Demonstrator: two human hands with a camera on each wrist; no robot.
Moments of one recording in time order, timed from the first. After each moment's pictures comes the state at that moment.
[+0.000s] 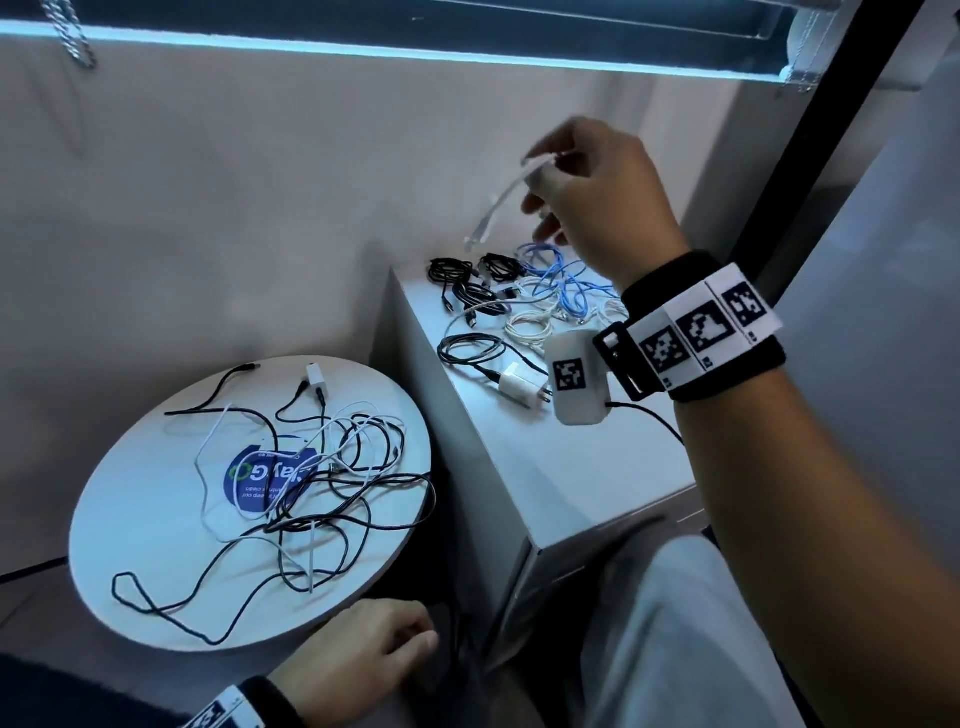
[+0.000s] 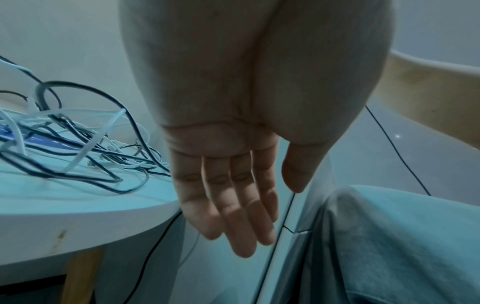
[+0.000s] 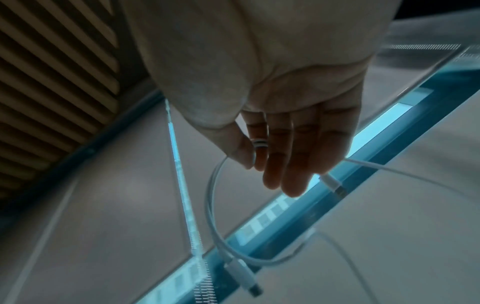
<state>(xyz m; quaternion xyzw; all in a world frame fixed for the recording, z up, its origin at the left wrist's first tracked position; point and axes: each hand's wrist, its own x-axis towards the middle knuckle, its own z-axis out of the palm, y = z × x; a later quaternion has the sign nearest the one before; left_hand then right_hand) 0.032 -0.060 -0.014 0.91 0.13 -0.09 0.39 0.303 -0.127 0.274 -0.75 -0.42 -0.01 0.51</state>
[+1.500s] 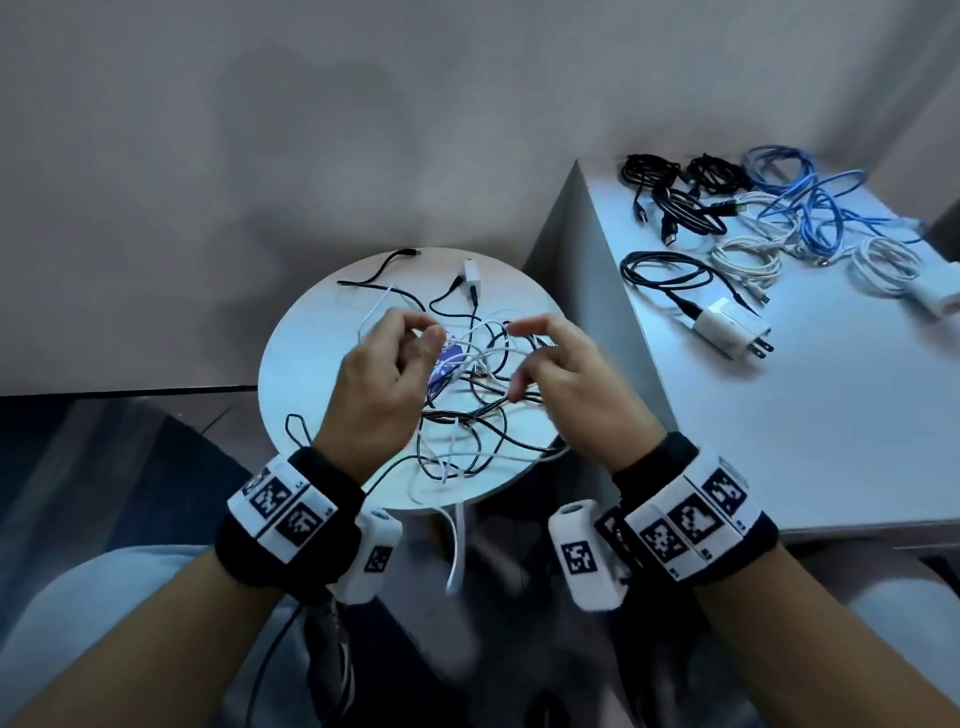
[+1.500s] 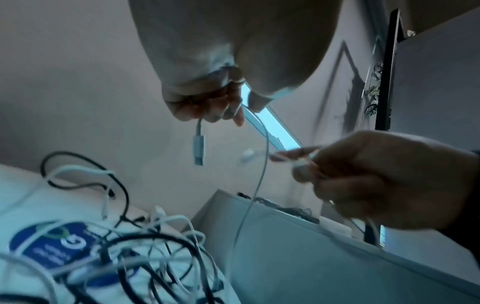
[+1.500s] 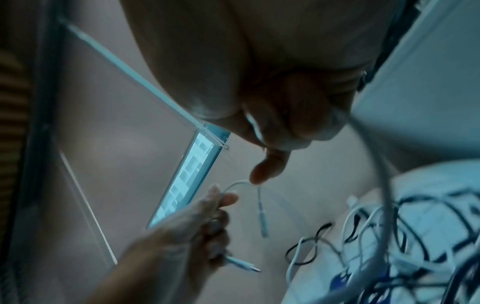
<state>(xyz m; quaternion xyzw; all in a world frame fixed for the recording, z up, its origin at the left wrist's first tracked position) 0.020 0.025 0.054 0.78 0.37 0.35 0.36 0.186 -0.075 0.074 -0.70 -0.43 0.33 0.46</state>
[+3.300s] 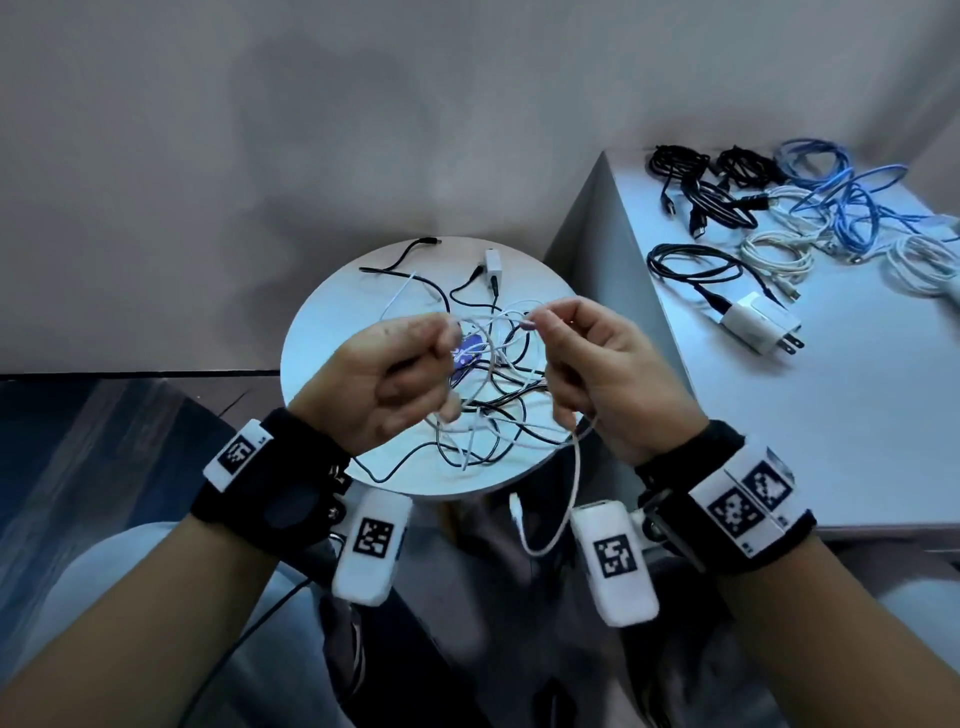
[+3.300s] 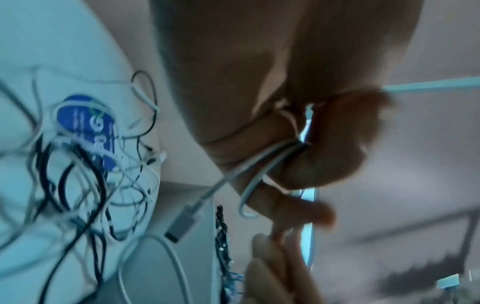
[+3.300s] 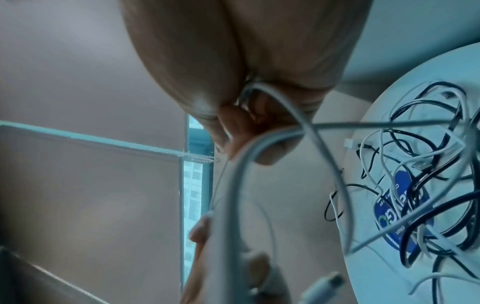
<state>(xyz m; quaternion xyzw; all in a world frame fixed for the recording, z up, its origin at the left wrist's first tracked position) -0.006 0.041 0.075 0.47 0.11 0.16 0.86 0.178 -0.078 0.083 -0.50 -0.37 0.47 0.62</state>
